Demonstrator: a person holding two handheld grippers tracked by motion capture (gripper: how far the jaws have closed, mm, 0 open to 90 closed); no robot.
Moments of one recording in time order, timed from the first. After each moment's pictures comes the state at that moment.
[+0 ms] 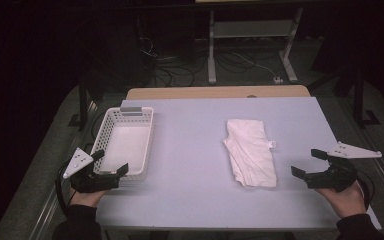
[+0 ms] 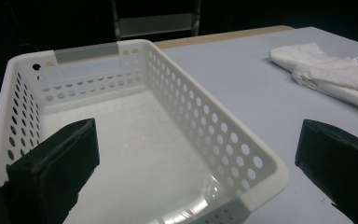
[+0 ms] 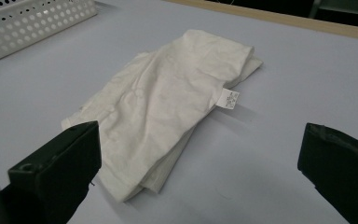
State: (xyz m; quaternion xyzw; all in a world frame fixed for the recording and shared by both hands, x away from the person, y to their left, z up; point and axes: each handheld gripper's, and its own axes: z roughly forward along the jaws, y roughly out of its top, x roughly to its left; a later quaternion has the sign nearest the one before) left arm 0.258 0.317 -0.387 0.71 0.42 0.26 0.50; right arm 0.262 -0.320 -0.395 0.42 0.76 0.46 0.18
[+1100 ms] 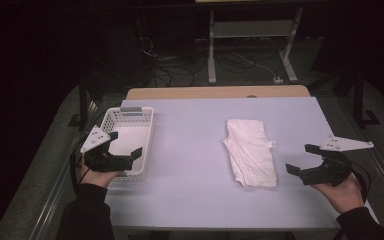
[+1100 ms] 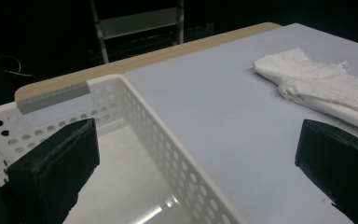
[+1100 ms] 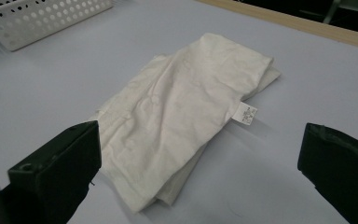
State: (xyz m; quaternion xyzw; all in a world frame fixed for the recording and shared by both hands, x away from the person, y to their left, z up) left arm 0.297 0.276 -0.349 0.75 0.39 0.25 0.48; right arm 0.271 -0.304 -0.376 0.39 0.79 0.45 0.17
